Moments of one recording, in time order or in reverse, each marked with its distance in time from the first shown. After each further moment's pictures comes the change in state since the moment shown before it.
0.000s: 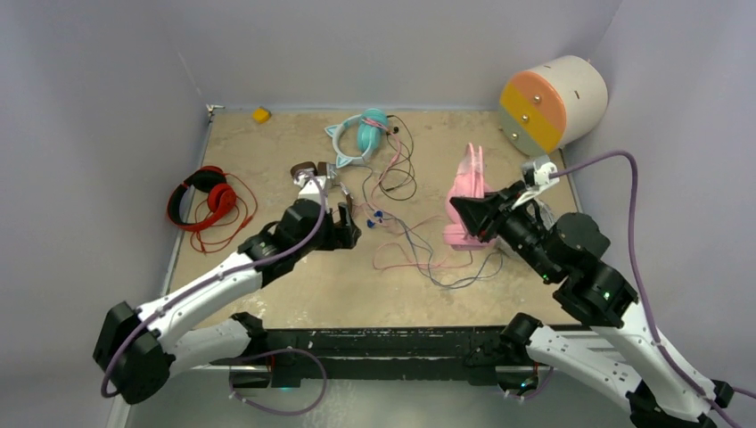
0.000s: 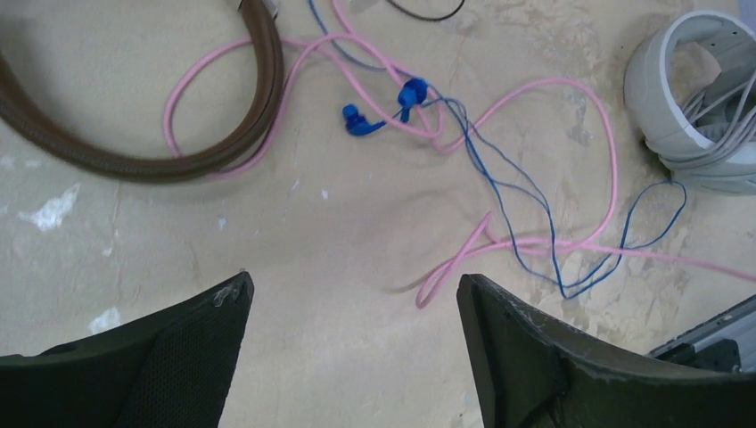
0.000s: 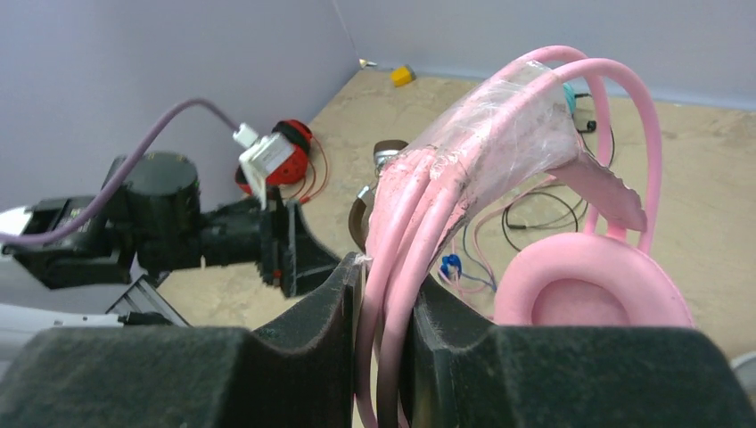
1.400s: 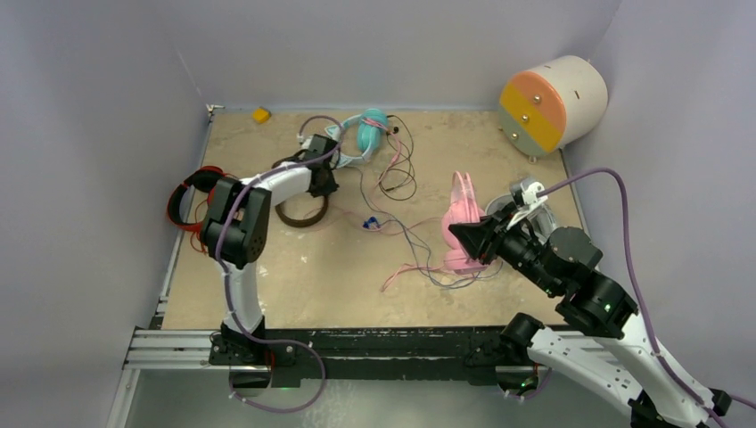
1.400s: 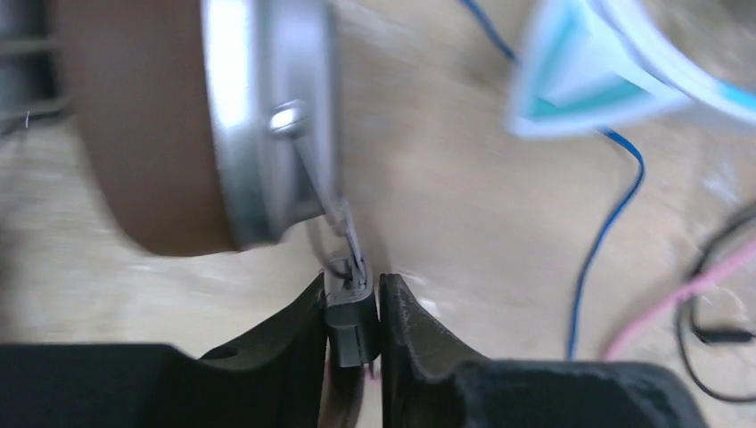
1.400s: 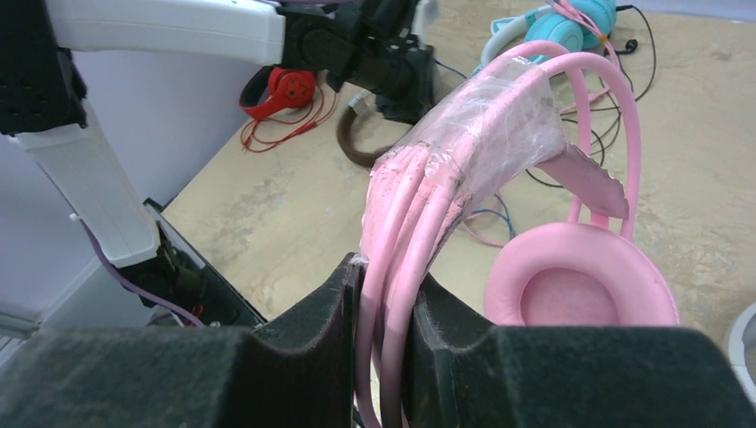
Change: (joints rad) left arm 0.319 1.031 0.721 -0.096 -0.090 0.037; right arm 0.000 -0.134 -0.121 -0.119 -0.092 0.020
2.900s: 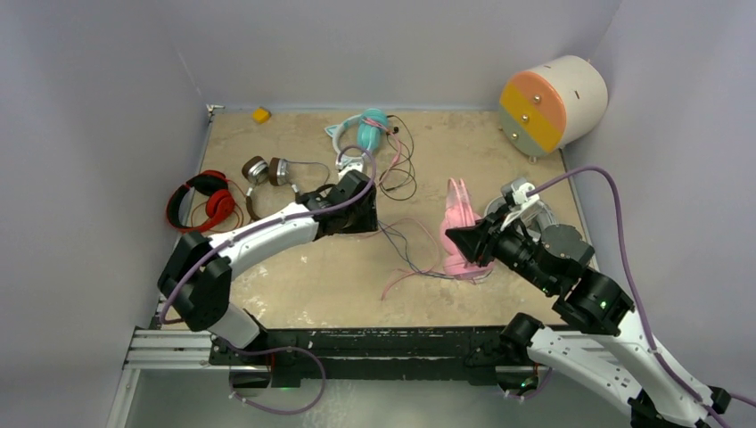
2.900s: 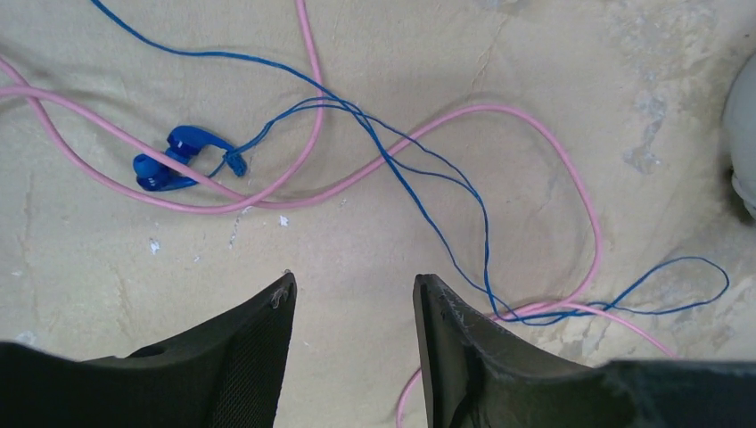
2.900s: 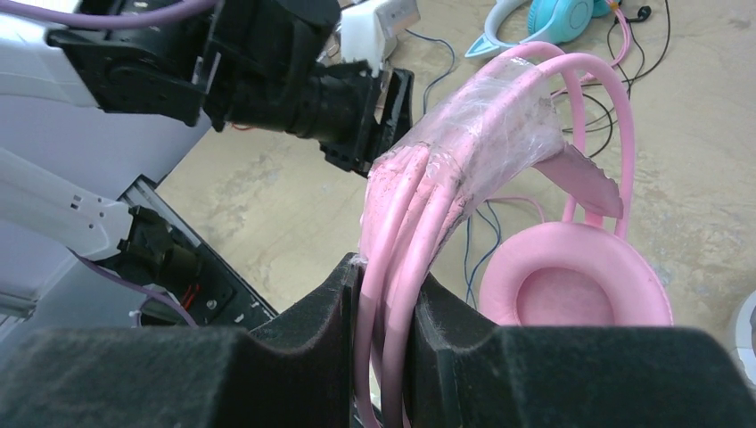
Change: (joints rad) left arm -0.364 -0.486 -0.256 -0.124 0.063 -0.122; right arm 0.000 0.015 -0.005 -0.042 -0.016 0.002
